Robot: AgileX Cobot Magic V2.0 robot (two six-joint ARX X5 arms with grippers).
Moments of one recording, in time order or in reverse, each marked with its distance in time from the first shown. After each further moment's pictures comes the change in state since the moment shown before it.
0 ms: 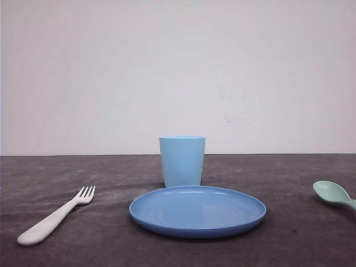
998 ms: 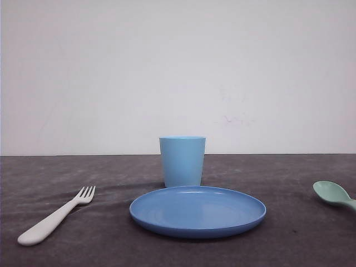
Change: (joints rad) left arm -0.081 0.801 0.859 -0.417 0.035 0.219; right arm 0.122 0.754 0.831 -0.484 -0.014 -0.318
